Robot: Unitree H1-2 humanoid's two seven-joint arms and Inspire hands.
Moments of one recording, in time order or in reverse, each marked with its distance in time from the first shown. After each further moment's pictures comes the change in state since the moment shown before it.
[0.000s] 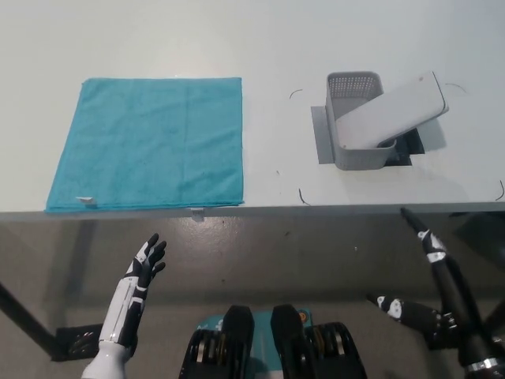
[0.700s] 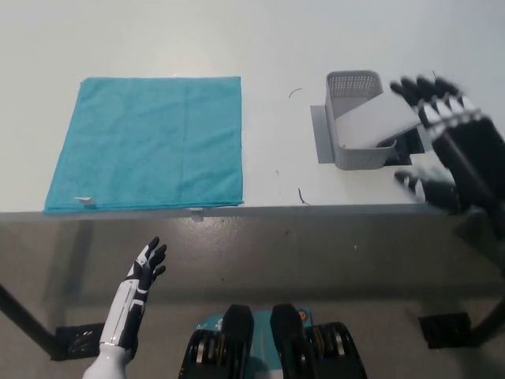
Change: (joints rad) left_arm 0.000 0.000 0.000 0.012 0.001 -0.010 -0.001; right_arm -0.417 -0.182 0.028 -0.187 -0.441 0.240 0.276
